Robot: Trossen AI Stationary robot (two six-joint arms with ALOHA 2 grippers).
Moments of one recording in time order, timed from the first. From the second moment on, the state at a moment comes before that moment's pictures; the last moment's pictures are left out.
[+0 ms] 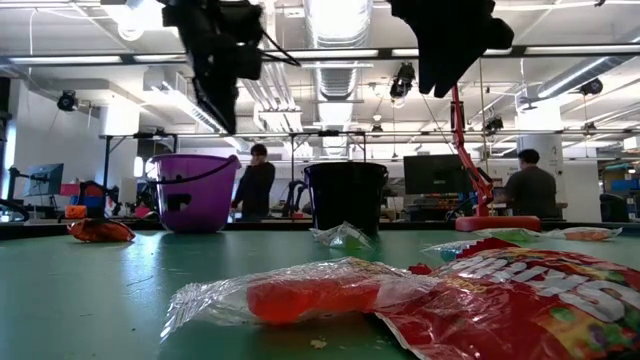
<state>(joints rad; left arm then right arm) 0.47 1.47 1.30 -1.01 0.20 0.11 0.21 1.67 1.53 -1.23 0.34 0.99</state>
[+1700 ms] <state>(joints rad) 0.41 1.08 1.00 -0.85 0.20 -0.09 0.43 2.04 1.53 -0.78 0.00 1.42</state>
